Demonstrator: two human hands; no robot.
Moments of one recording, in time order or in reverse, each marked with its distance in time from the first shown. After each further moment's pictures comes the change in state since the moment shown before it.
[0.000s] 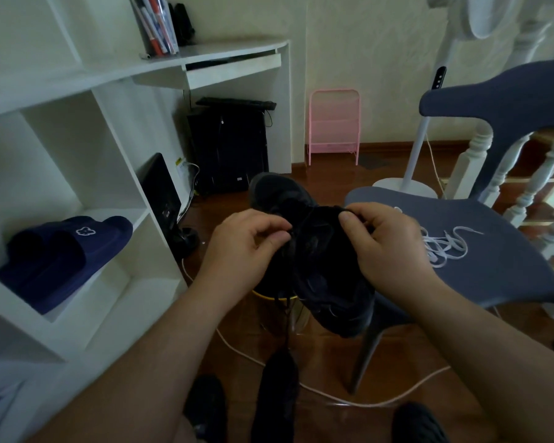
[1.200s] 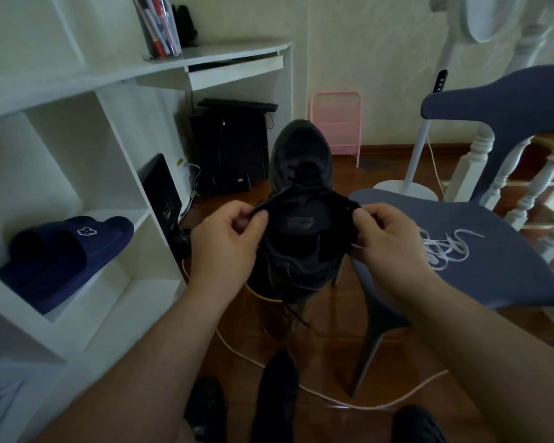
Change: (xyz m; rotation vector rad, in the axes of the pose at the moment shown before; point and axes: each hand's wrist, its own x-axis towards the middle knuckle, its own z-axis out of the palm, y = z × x) left_hand -0.001 0.007 -0.006 -0.146 0.262 -0.255; right_hand 0.004 0.004 0.011 0.600 0.006 0.465
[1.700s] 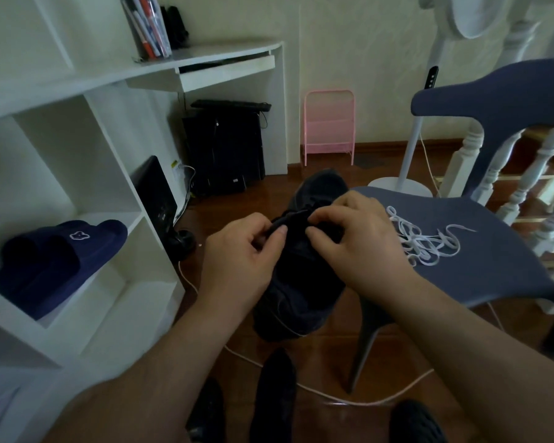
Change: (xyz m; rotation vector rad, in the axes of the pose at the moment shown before) left_hand -0.021 0.010 0.013 0.147 -0.067 0.254; right_hand -0.006 -0.010 0.005 -0.793 -0.066 -0.578
